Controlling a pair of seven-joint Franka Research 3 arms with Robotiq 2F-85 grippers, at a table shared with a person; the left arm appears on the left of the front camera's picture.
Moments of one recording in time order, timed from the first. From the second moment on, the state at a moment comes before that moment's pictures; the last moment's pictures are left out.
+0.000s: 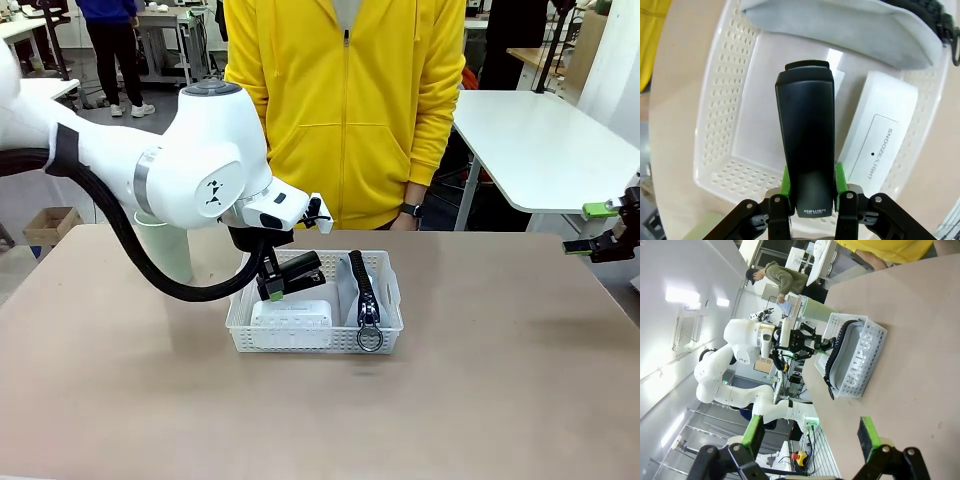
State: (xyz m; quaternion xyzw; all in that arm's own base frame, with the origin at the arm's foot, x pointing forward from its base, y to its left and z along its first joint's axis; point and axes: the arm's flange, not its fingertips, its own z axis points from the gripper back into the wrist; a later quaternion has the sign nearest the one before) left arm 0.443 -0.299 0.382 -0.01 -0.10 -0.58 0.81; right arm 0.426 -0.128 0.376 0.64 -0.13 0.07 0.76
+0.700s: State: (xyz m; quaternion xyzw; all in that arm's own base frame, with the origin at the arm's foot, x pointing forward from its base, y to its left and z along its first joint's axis) left arm 0.472 -0.321 0.341 -0.01 -0.05 -0.58 0.81; right arm 0.426 -0.128 0.376 0.64 -0.13 0.07 0.76
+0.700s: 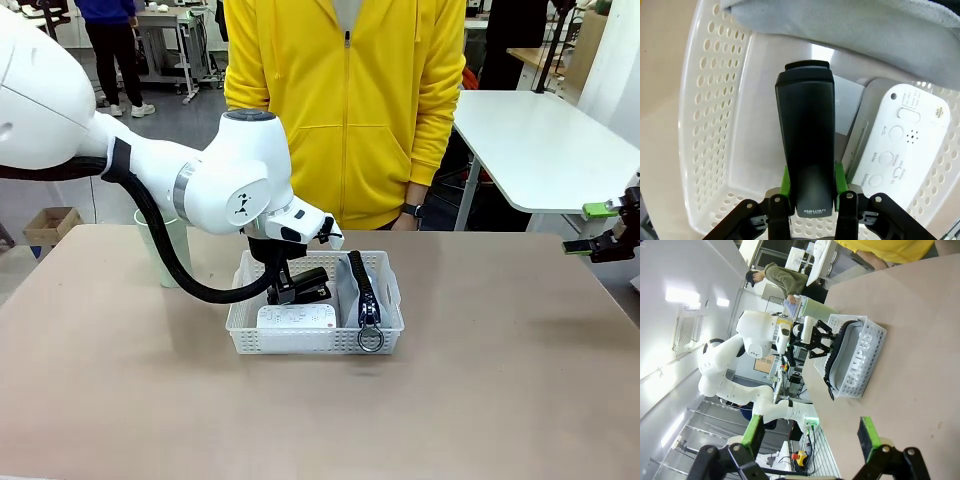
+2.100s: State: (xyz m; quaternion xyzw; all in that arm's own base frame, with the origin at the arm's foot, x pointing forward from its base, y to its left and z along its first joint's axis) left arm 0.476 -0.317 0.373 -0.04 -0.08 -0.57 0.82; right arm 0.426 -0.128 0.375 0.64 -0.13 0.07 0.76
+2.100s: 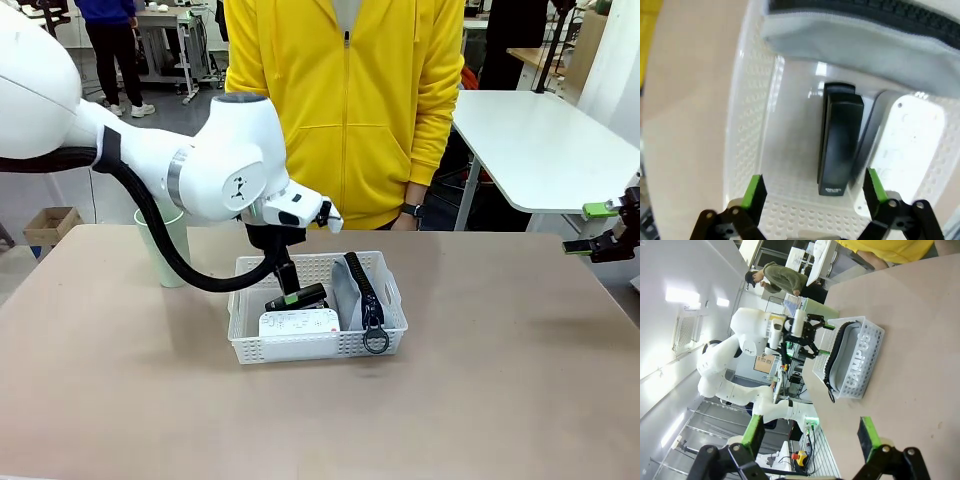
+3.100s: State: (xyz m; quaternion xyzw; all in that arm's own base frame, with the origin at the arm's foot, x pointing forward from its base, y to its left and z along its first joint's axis) left arm 0.365 -0.004 0.496 -0.44 -0.14 -0.35 0.82; right arm 0.426 -0.128 0.375 0.64 -0.13 0.07 0.76
